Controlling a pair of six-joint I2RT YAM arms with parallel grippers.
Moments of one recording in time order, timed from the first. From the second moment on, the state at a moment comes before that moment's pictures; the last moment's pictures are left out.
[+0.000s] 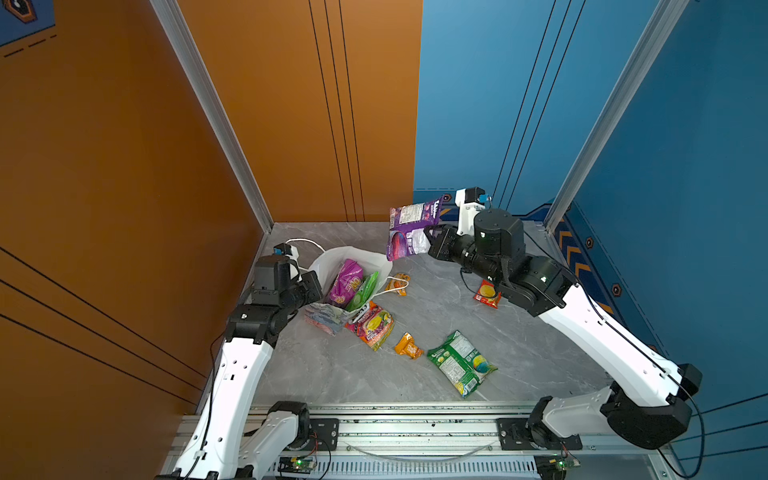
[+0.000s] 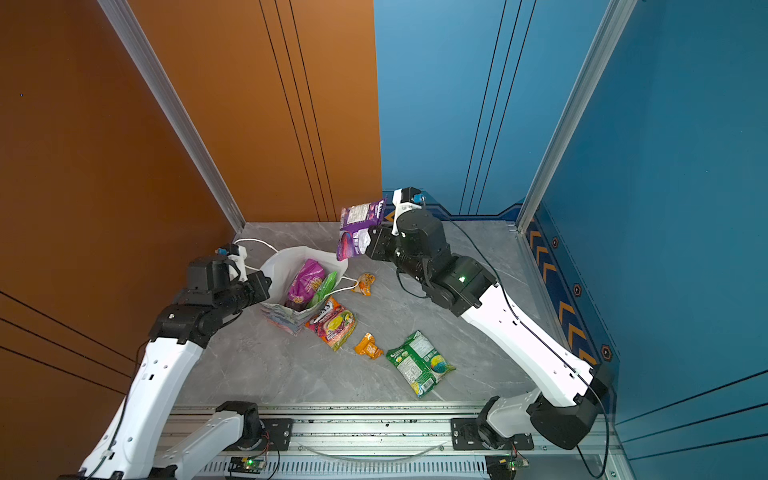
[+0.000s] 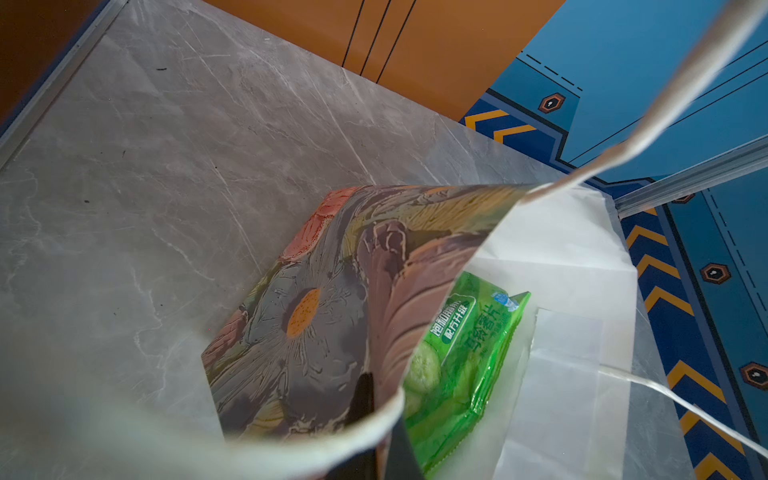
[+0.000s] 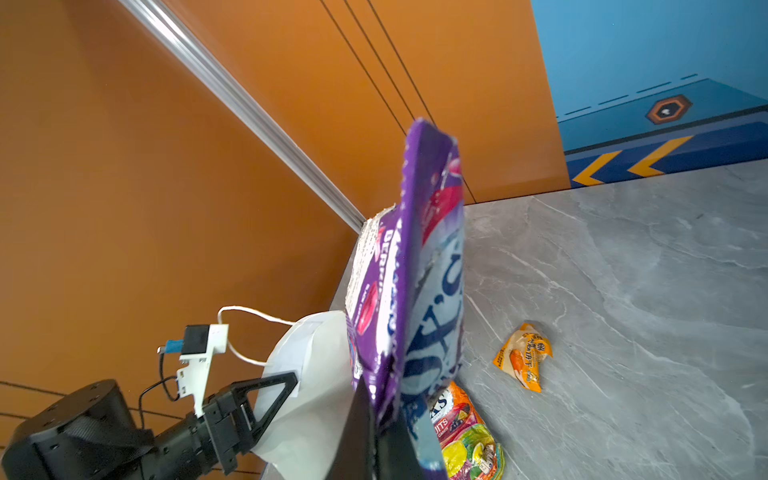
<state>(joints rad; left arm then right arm) -0.07 0.96 1.06 -0.74 0.13 -0.43 0.83 1.40 1.70 -0.55 0.17 0.69</state>
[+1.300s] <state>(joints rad) -0.12 0.96 1.06 -0.74 0.15 -0.41 0.93 1.67 1.67 -0.54 0.04 0.85</state>
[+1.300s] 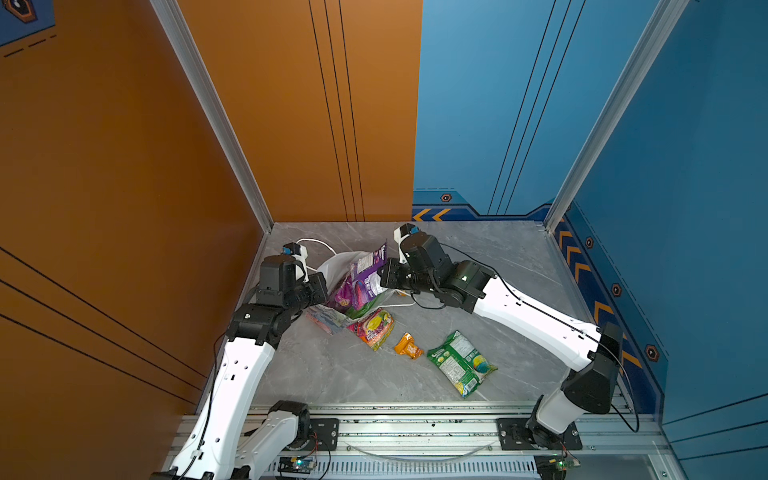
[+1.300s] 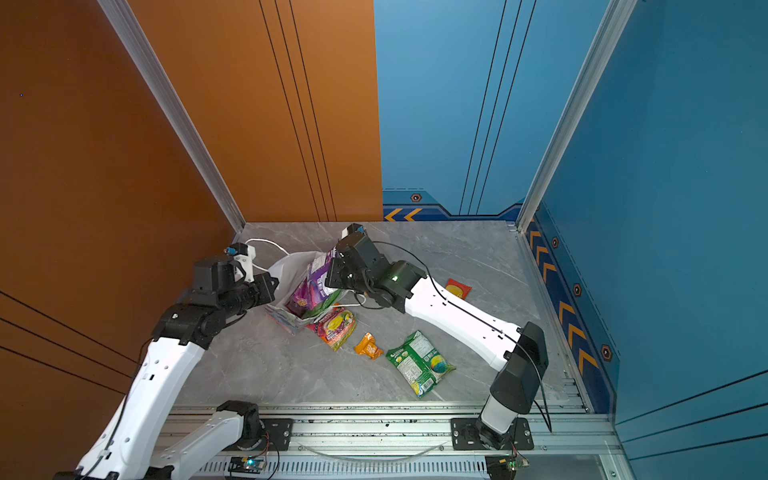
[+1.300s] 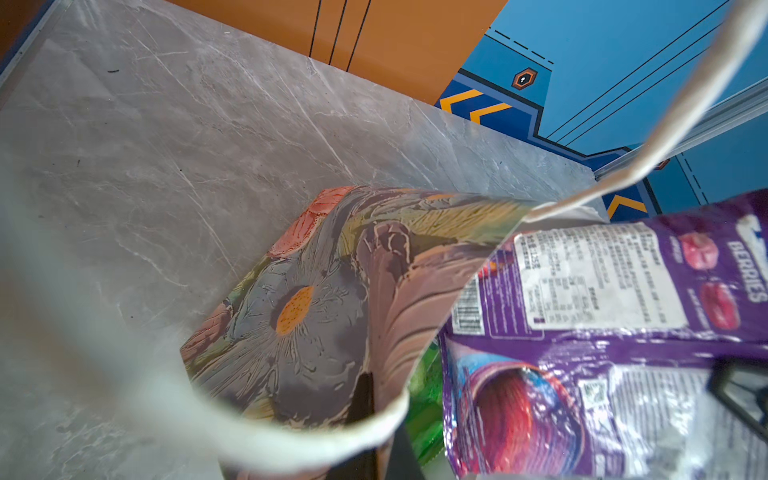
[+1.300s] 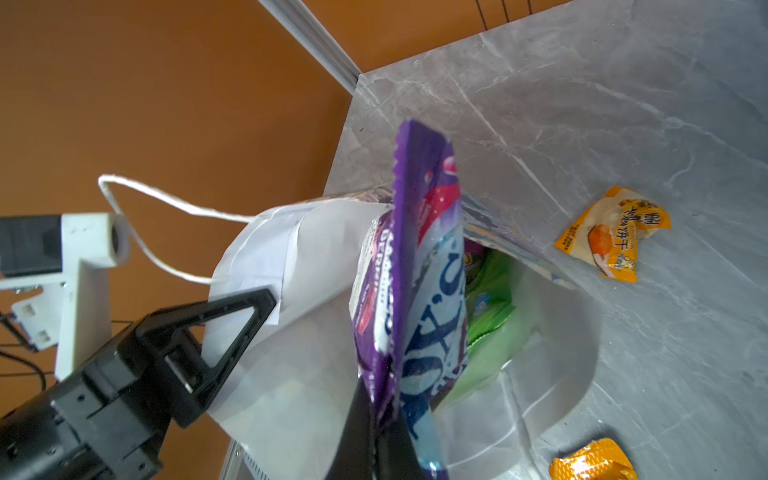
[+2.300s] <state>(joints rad) -0.12 0.96 1.06 -0.74 0.15 -0.41 1.05 1.96 1.89 -0.41 0.16 0.93</state>
